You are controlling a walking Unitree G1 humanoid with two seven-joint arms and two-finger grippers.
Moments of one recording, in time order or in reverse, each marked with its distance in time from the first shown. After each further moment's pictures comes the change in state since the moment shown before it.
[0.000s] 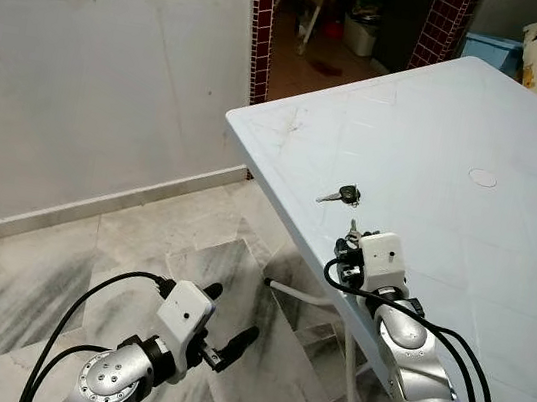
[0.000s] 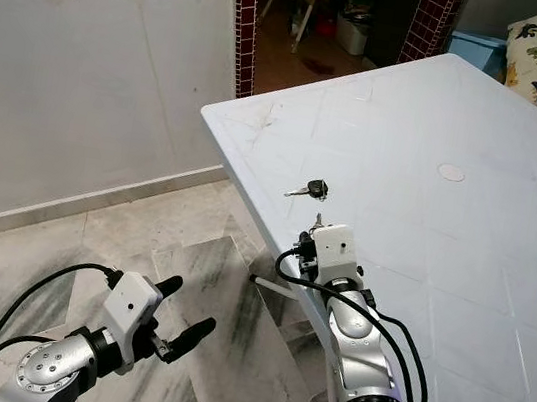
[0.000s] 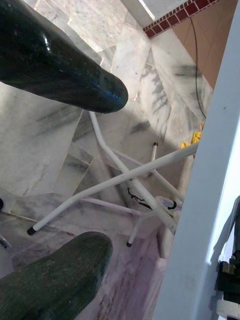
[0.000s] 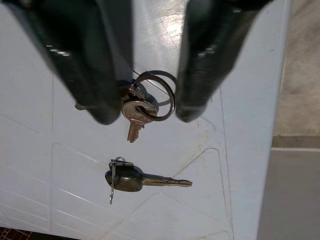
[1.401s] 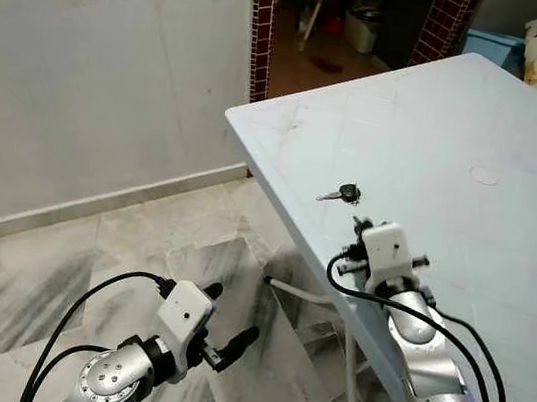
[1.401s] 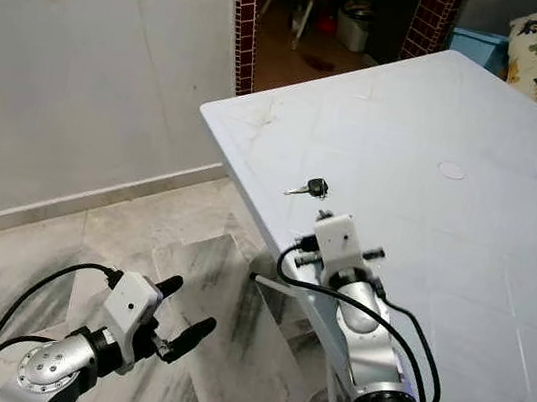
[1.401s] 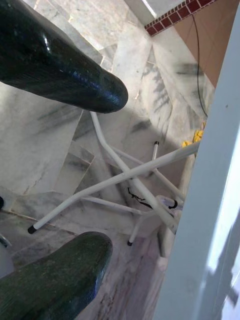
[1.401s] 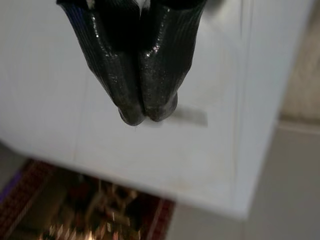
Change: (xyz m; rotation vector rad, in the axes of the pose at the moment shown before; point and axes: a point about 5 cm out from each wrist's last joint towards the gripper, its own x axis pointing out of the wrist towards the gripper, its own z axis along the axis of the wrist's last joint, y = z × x) left arm 0.000 0.000 0.000 -0.002 -0.002 0.000; right arm 0.005 -0.010 0.044 -0.134 -0.217 0.006
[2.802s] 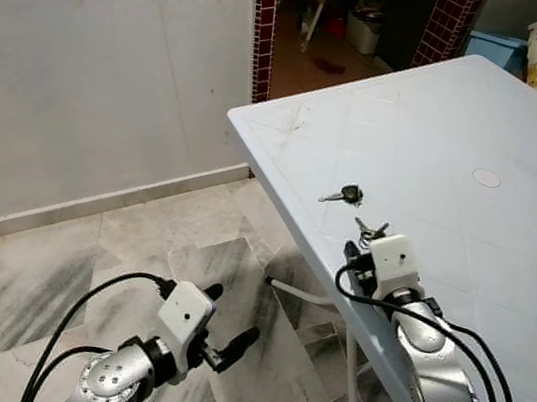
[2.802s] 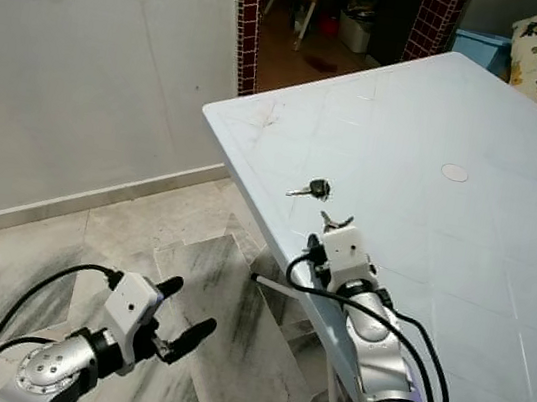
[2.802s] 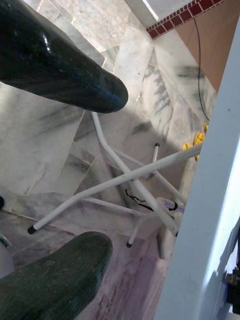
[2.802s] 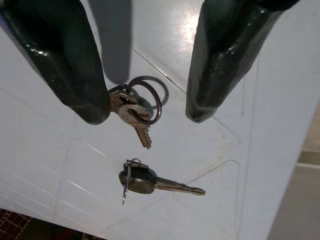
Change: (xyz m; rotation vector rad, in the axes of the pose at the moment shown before) left arm -0.001 -0.001 -0.001 -0.007 0.002 0.001; right arm -0.017 -0.005 -0.043 0.044 0.212 0.017
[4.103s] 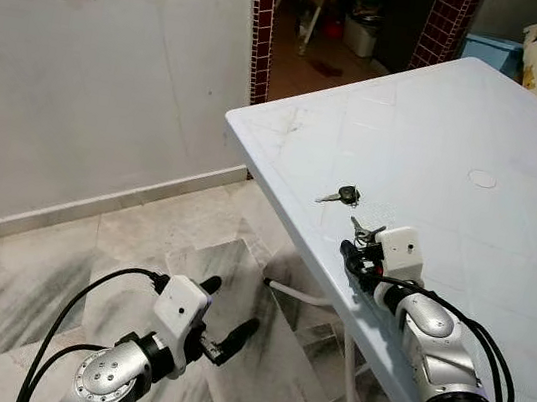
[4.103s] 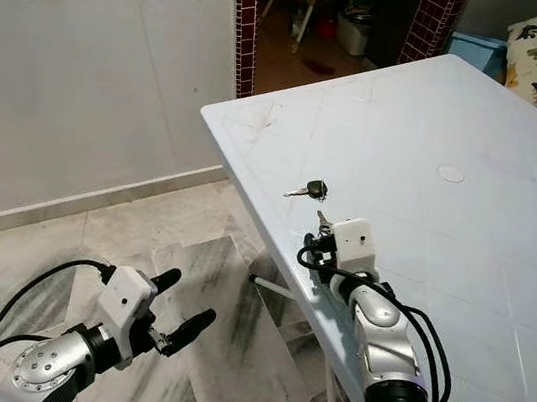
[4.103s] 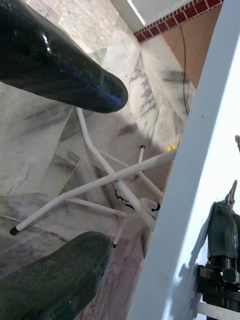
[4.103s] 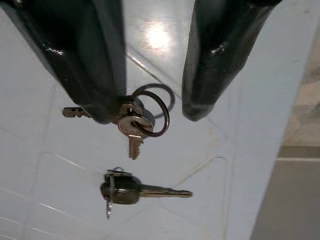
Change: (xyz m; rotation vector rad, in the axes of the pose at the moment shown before) left arm -0.002 0.003 0.009 -0.011 -0.057 0.018; right arm 0.007 0.003 -0.002 0.145 0.065 0.130
